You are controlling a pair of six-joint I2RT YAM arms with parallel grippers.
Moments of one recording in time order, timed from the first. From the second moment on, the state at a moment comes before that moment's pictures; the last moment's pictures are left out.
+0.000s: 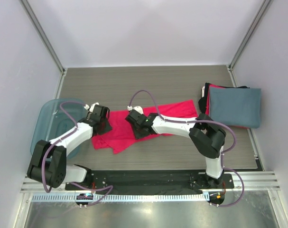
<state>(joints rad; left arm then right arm) -0.33 1.33 0.67 -0.36 -0.21 -0.71 1.01 1.92 1.32 -0.49 0.21 0.57</state>
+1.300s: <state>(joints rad) -0.32 1.19 0.62 -0.36 -0.31 -0.76 1.24 1.96 1.27 -0.10 0.05 0.62</state>
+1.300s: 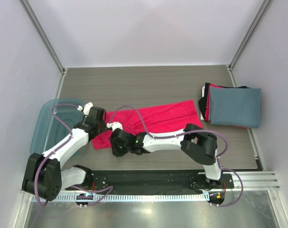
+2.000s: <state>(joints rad) -0.31 1.12 0.62 -0.39 -0.40 -0.78 1.28 2.06 1.36 -0.15 0.17 0.58</state>
